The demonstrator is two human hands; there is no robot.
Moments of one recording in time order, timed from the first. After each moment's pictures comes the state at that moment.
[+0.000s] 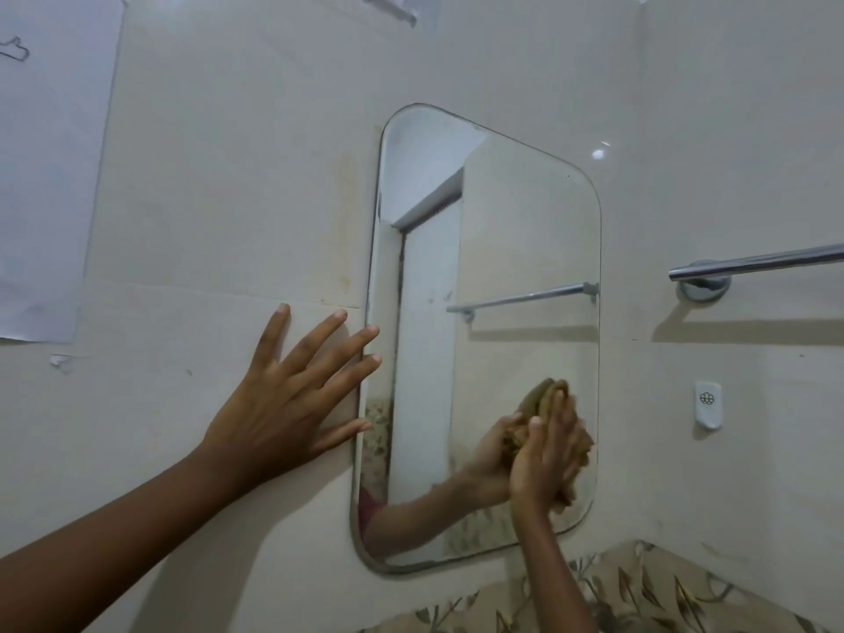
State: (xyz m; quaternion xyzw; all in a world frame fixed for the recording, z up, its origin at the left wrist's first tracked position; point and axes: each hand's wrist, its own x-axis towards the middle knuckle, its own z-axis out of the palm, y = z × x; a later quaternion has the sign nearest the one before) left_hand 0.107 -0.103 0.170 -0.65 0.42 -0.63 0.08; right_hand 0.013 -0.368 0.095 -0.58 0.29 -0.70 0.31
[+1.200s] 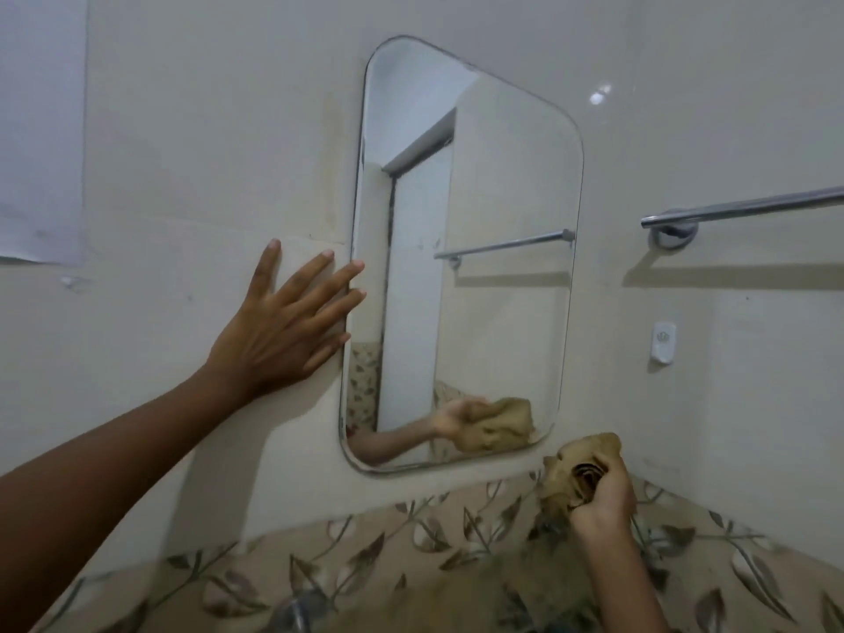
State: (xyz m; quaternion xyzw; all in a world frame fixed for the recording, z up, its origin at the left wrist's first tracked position) left_hand 0.105 -0.103 0.164 -0.65 0.41 -0.64 0.07; right_hand -0.122 -0.373 0.037 -0.27 0.24 -0.55 0.75
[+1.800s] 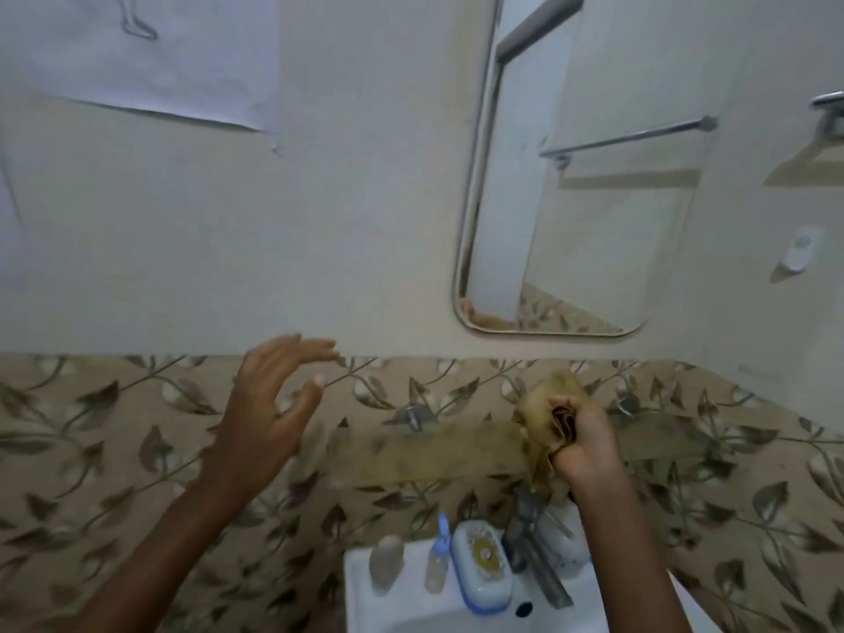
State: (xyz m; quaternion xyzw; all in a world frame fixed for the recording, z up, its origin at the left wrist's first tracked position) left_hand -0.025 0.058 -0.017 -0.72 0.38 -0.31 -0.49; right_hand -0.128 -0.223 -0.005 -0.41 0.26 -0.29 0.82
